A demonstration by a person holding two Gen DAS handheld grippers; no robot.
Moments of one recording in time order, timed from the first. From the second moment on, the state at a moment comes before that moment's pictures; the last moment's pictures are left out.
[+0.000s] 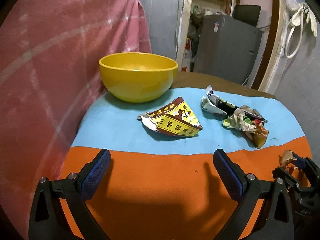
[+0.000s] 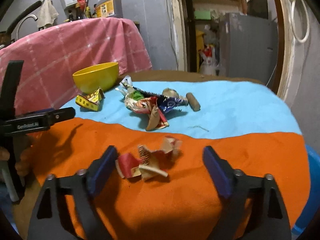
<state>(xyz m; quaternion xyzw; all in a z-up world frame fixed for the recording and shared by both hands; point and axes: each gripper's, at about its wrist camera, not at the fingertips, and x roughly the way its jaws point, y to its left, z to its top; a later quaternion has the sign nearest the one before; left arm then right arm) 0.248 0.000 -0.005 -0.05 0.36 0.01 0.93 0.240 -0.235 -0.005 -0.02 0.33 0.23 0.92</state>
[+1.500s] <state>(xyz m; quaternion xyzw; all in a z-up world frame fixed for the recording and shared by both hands) 0.250 -0.031 0.028 -0.06 0.26 -0.03 0.96 0.247 -0.258 0.012 0.05 0.28 0.24 0.93</state>
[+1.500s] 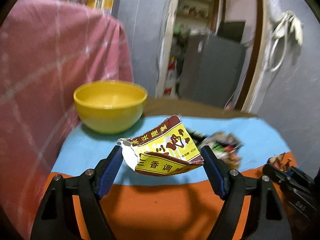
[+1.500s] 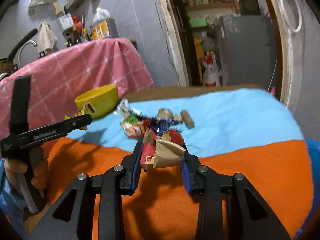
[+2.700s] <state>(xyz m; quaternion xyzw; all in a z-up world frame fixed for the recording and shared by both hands) 0.263 -0.306 0.070 -0.04 0.25 -0.30 0.92 0.175 -0.486 0.052 0.15 0.12 -0.10 0.98</state>
